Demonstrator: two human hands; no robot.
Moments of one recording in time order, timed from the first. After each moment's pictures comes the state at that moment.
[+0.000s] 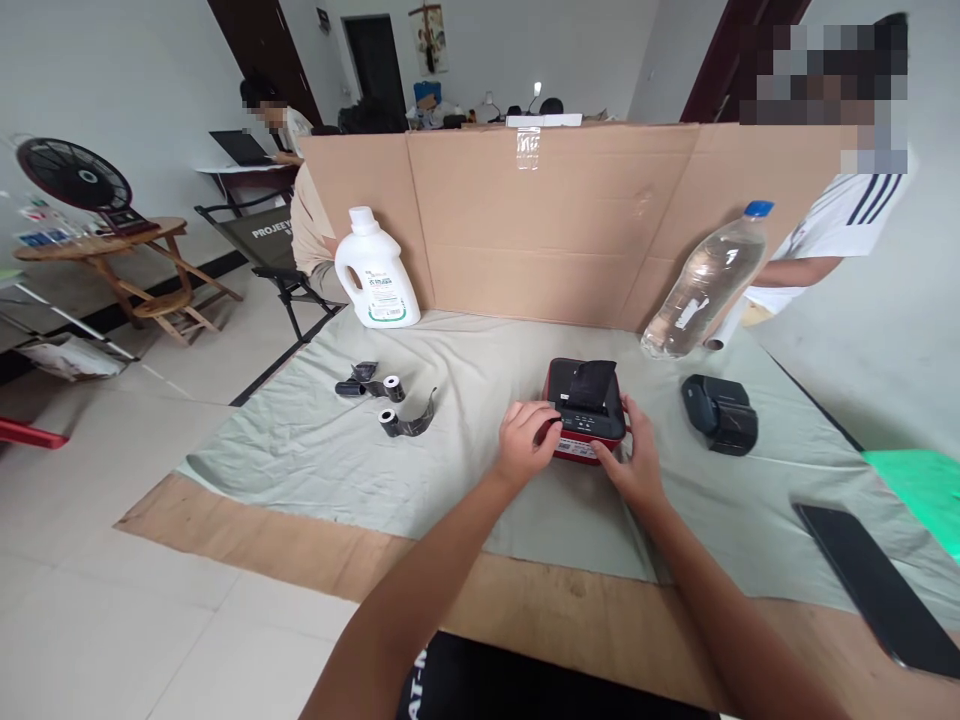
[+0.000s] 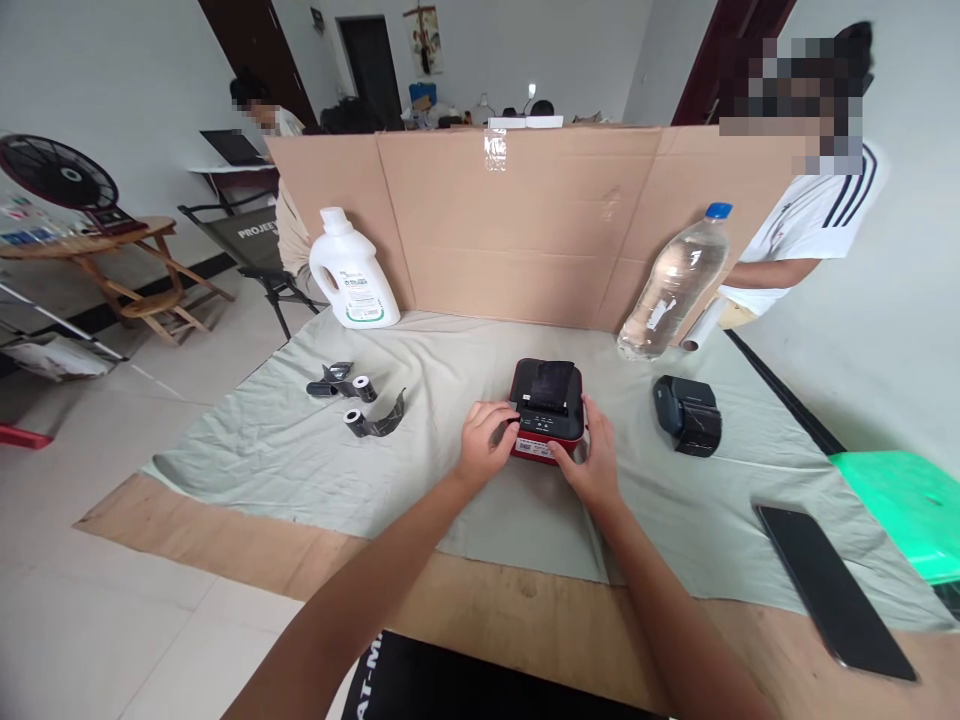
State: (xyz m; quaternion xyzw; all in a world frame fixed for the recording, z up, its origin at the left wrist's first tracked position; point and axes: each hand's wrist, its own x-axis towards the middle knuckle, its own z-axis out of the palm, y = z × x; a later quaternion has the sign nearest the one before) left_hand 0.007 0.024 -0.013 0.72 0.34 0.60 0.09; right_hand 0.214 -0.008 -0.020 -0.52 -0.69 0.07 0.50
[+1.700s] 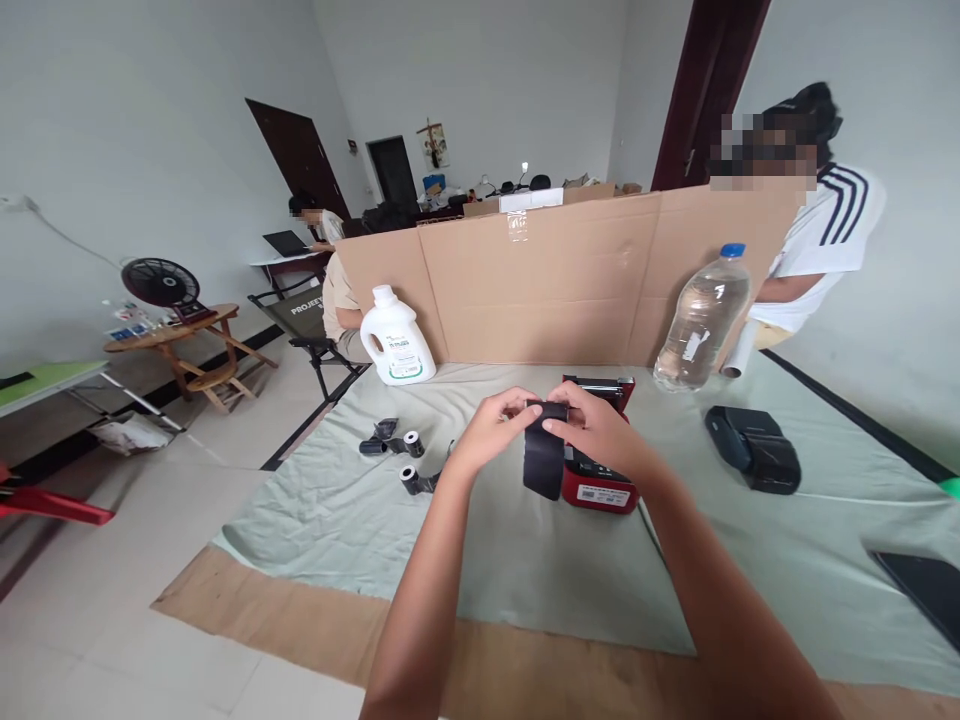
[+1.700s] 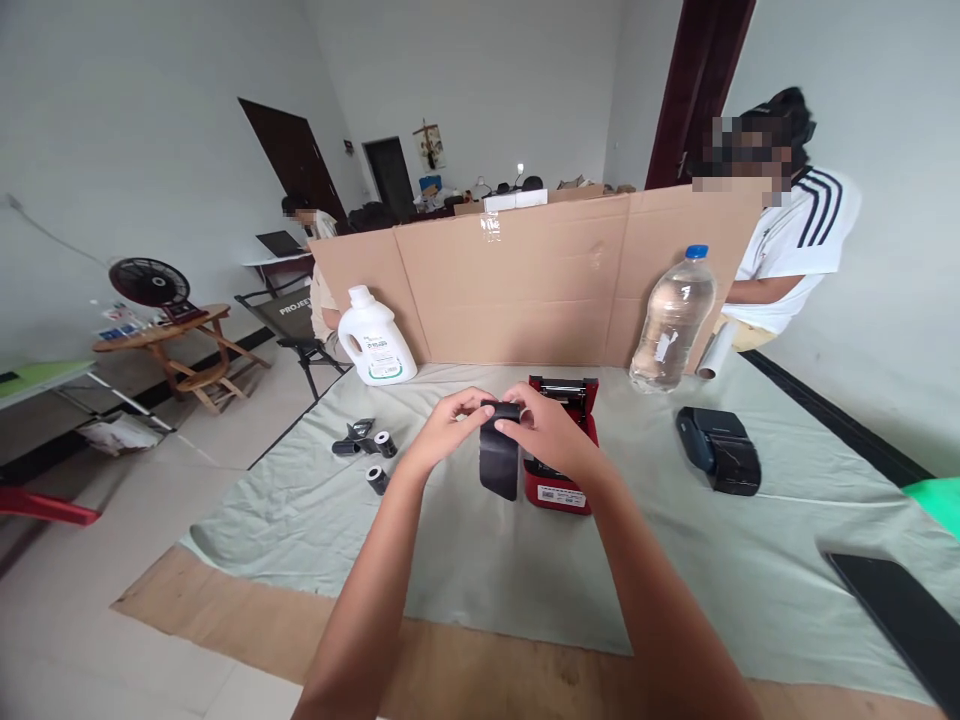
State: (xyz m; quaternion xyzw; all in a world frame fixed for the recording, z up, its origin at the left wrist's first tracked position) left_hand -0.072 0.064 0.120 0.74 0.35 0.42 0.38; right_hand 0.134 0.035 0.131 -0.44 -0.75 0.33 0.38
